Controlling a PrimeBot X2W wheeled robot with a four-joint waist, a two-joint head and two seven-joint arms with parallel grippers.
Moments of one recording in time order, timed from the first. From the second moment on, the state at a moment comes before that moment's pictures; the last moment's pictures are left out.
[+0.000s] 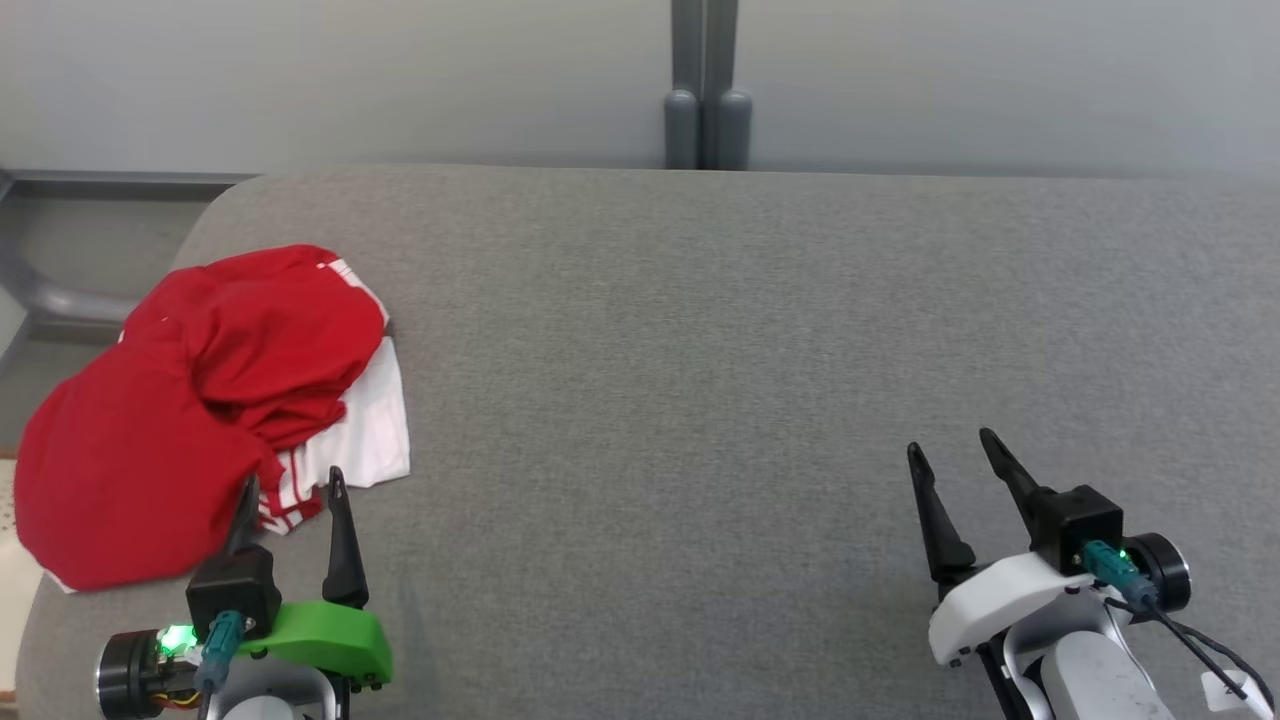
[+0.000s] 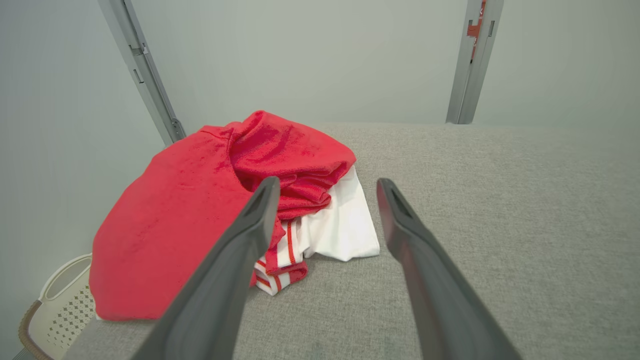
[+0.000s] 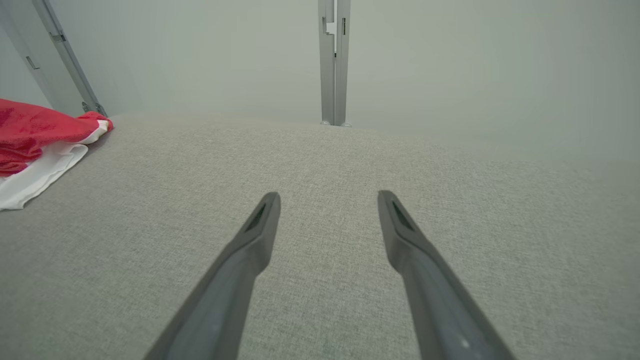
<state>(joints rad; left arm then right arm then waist) -0.11 0.05 0.01 0.36 -0.07 0.03 -0.26 -0.14 -0.07 0.07 0.36 0.08 0.13 -0.25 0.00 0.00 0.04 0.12</state>
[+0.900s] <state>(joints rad) -0.09 0.05 0.14 0.44 -0.14 0.02 -0.26 -0.21 -0.11 0.27 0.40 0.08 0.13 -0.26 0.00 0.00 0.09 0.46</state>
